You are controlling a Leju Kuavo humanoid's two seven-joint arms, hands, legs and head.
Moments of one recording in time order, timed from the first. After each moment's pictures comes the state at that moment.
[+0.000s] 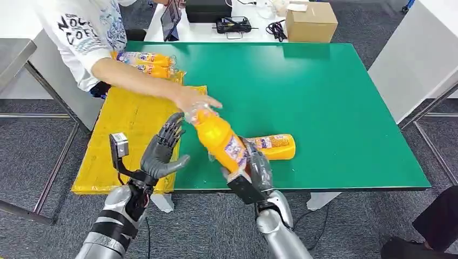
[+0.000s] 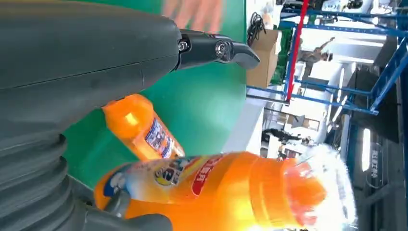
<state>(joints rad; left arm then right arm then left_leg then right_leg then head) -0.35 -0.14 -0.32 -1.06 0.13 -0.50 -0.47 -0.21 0.20 0.34 -1.08 0.62 -0.33 -0.54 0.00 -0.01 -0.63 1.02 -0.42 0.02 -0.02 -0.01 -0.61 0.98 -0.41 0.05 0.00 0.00</state>
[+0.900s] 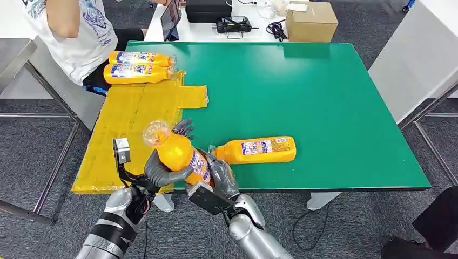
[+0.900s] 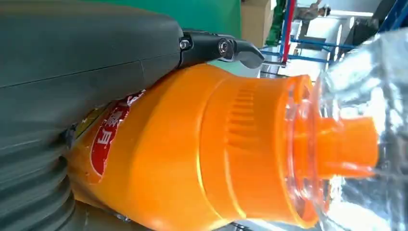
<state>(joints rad) -0.34 -0.11 -0.41 -1.08 0.14 -0.63 -0.50 -0.30 0.28 0.54 -0.86 0.60 -0.27 -0.54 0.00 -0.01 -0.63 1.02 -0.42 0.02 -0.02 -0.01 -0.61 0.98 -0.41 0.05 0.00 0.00</state>
